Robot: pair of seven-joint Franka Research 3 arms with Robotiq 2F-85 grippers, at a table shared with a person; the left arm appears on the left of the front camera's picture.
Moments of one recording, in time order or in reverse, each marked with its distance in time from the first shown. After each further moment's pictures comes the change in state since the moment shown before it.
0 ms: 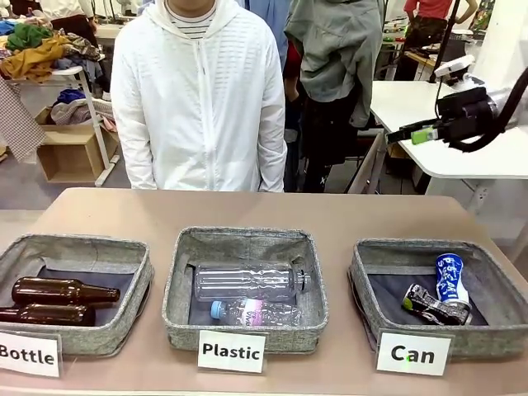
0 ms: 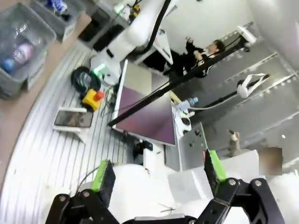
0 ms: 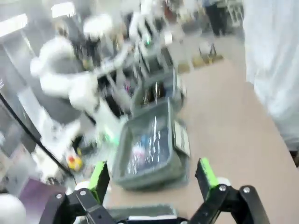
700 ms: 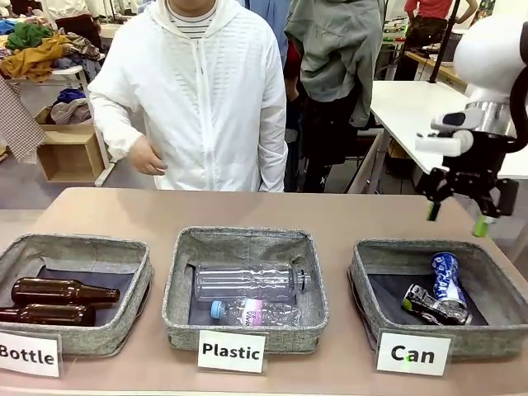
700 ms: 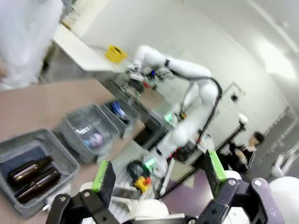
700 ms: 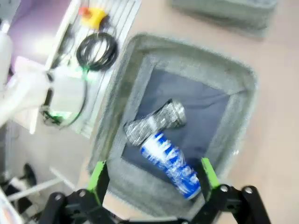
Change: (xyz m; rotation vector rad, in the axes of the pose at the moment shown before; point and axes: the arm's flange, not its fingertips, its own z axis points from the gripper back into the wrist) left arm -0.071 -0.081 0.160 0.229 -0.643 -0.154; right arm -0.034 0.078 -0.057 0.088 1.103 0.283
